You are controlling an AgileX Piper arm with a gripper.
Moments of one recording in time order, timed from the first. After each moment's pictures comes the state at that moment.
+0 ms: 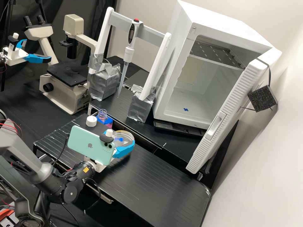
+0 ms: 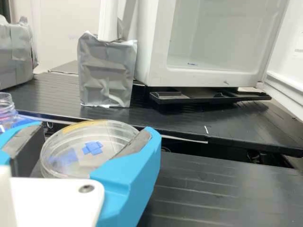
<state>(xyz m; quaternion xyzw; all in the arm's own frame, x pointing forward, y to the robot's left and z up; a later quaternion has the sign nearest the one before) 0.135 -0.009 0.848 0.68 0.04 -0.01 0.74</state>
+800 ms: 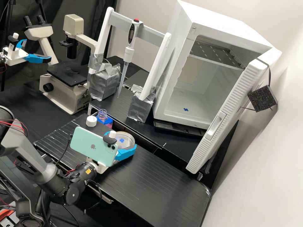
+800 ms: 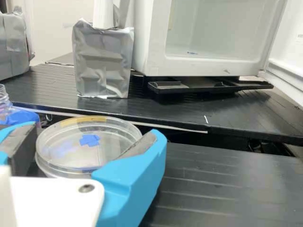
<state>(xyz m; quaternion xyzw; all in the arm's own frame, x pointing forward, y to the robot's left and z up) 0.138 -0.013 0.848 0.68 0.04 -0.01 0.73</state>
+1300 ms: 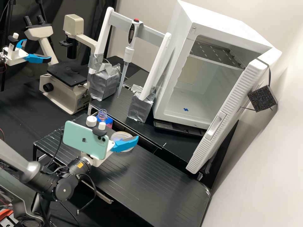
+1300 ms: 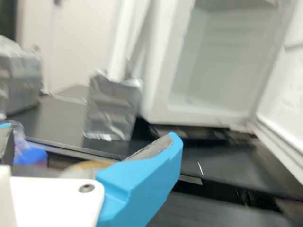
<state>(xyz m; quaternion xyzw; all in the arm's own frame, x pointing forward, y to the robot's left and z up) 0.126 0.022 0.854 0.64 0.04 0.07 0.76</state>
